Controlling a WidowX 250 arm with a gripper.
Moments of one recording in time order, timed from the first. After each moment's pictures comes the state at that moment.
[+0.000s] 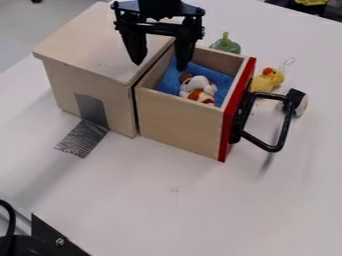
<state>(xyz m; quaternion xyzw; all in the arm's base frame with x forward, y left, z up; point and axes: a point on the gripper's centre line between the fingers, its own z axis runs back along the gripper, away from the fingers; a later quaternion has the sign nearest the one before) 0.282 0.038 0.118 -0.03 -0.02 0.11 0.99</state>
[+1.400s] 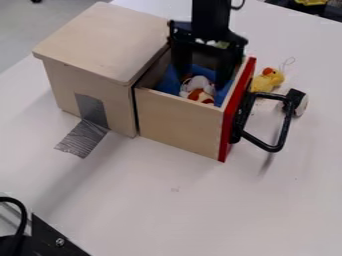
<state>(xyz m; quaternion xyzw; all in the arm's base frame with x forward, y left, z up) 0.325 0.001 0.073 -0.01 0.02 0.01 1.00</state>
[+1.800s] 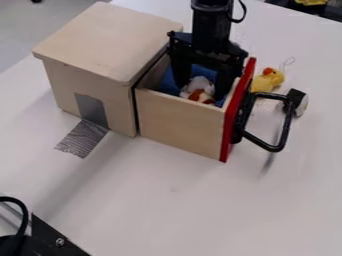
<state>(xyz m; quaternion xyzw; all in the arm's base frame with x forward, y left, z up) 0.317 -0.004 0.064 -0.01 0.04 0.00 1.00</state>
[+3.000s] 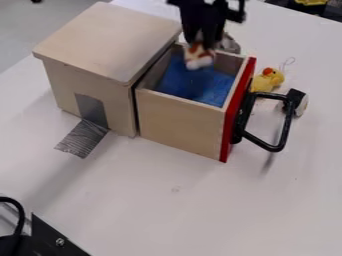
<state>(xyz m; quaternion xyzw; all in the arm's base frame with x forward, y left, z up) 0.329 0.020 0.135 -0.02 -0.01 -0.03 1.00</state>
